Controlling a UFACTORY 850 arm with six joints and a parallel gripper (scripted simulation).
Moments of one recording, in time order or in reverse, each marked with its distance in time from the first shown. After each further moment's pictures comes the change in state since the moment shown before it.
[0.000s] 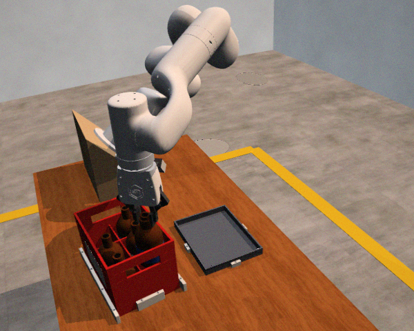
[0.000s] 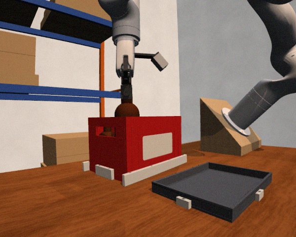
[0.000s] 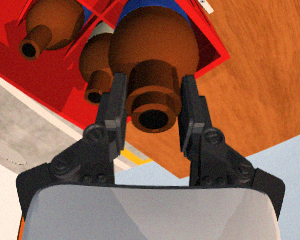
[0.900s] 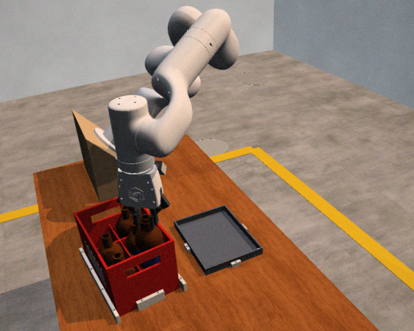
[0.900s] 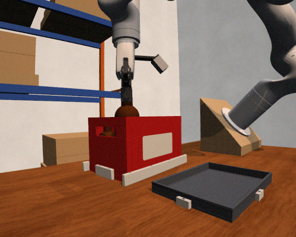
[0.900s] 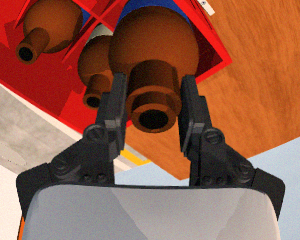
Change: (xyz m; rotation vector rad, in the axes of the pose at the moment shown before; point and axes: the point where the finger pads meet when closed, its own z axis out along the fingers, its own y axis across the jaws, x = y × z) arm 0.000 0.000 0.007 0.000 0.000 0.000
